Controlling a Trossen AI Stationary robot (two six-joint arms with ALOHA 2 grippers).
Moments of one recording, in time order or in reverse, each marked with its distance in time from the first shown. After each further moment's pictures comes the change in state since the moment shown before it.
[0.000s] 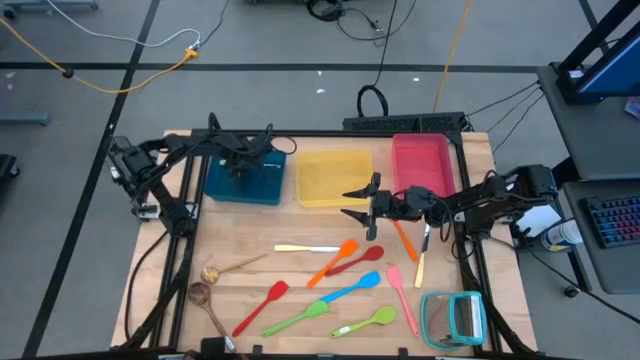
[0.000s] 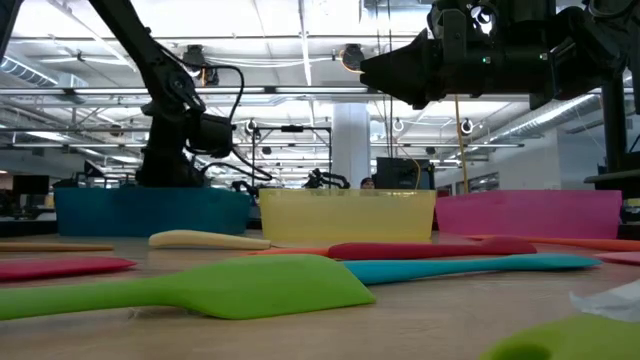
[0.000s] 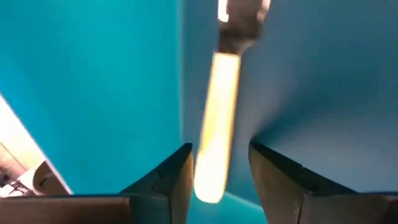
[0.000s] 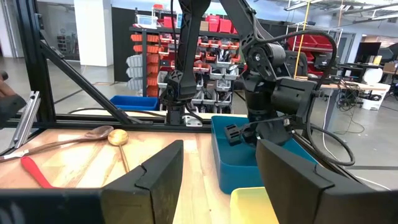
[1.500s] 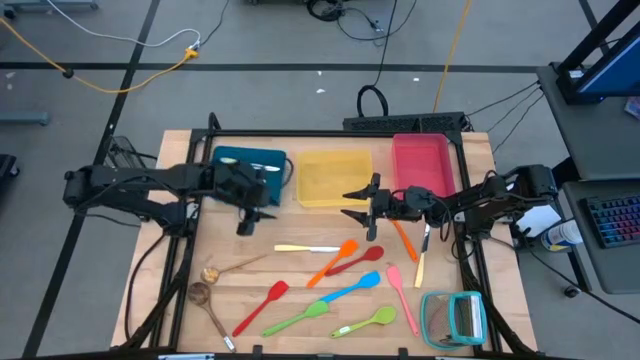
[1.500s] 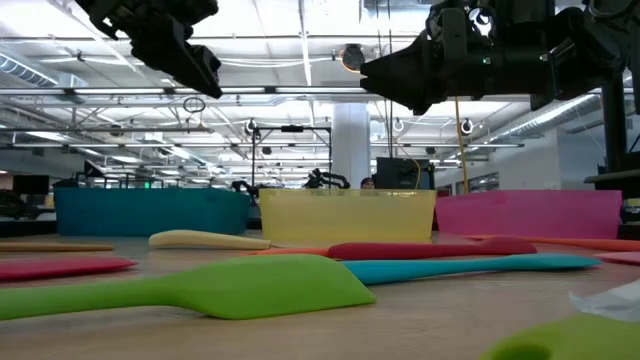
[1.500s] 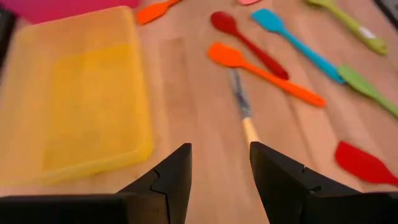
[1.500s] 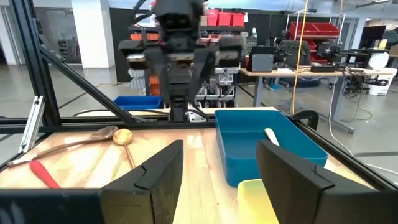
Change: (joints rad) left arm -0.613 -0.587 -0.028 0.254 0.677 -0.411; right arm 0.001 0.000 0.000 -0.021 0.001 0.064
